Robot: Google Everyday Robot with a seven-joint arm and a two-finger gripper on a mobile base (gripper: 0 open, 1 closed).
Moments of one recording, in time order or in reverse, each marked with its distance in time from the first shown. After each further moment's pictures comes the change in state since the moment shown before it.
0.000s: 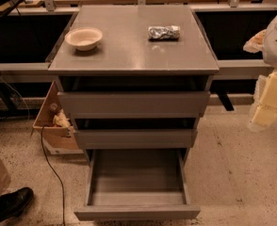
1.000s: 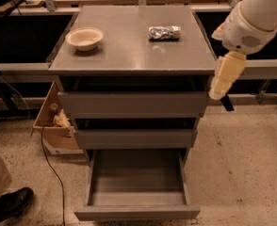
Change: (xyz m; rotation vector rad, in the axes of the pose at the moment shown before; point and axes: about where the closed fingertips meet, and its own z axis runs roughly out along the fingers) arm -0.043 -0.089 0.064 0.023 -0.083 -0.037
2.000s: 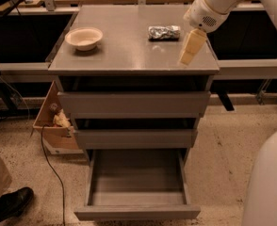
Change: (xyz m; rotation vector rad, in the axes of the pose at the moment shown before) arm -0.067 -0.116 0.064 0.030 -0.152 -0.022
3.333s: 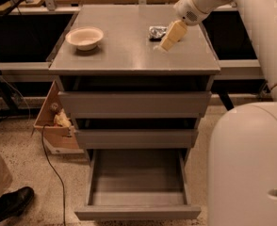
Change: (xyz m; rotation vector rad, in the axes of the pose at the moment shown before) arm -0.039 -0.074 0.046 0.104 -0.194 0.096
